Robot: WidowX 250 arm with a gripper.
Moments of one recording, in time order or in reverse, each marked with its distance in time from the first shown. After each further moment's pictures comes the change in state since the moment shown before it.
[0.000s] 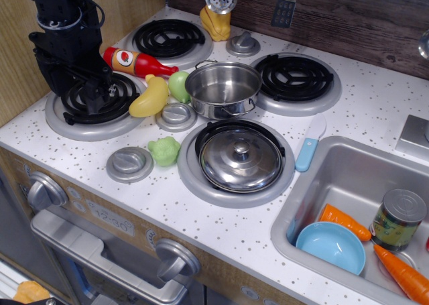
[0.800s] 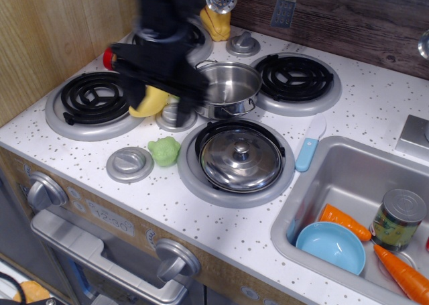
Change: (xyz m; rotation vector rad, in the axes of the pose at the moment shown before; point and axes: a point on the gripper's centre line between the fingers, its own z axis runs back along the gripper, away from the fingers) arm 0.013 -0.123 0.033 0.059 -0.007 0.148
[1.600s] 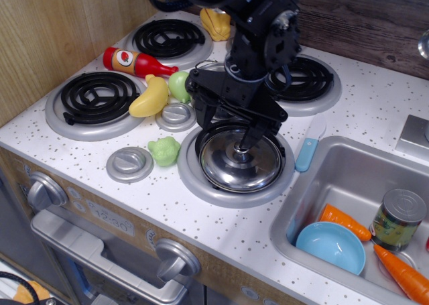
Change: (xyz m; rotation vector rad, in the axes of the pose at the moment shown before) arm 0.023 -0.052 -0.022 -0.006 -0.102 -0.067
